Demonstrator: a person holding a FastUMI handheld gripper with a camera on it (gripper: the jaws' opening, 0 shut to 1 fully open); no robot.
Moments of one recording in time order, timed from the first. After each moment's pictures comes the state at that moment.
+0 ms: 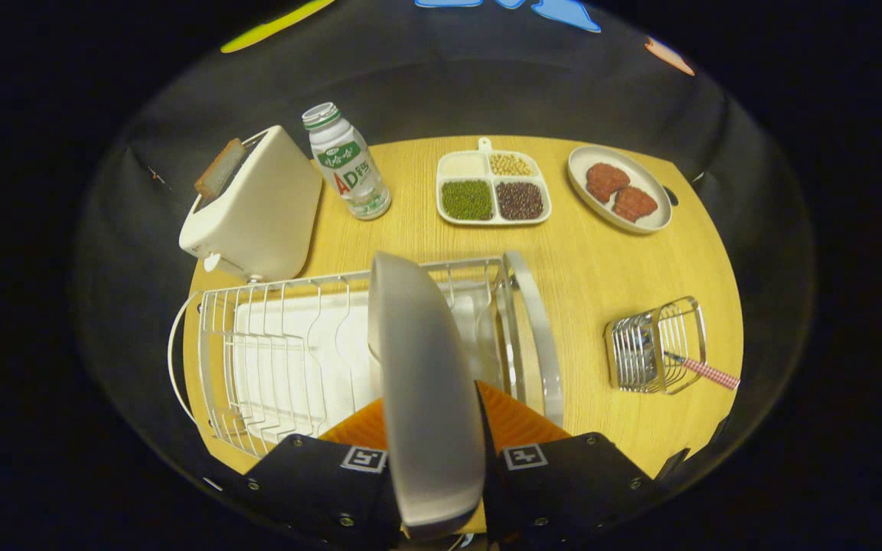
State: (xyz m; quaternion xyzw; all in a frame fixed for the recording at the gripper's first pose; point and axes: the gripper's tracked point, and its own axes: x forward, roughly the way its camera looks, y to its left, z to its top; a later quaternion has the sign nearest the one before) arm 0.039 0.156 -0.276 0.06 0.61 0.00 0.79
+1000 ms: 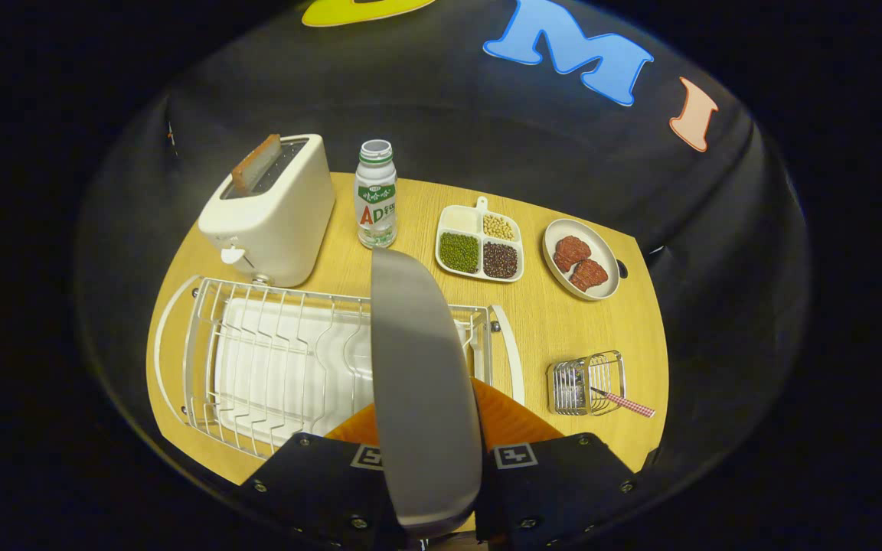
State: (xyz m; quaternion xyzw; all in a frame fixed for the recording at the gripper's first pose) arm 0.050 0.164 -0.196 -0.06 0.55 -0.03 0.84
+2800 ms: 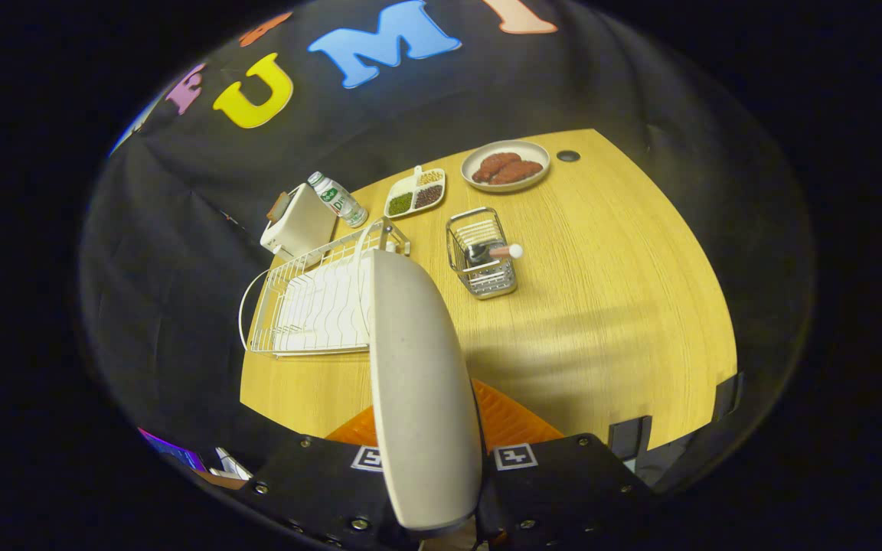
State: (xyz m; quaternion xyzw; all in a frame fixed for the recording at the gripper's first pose) arm -0.171 -0.068 -0.229 0.22 0.52 0.08 0.82
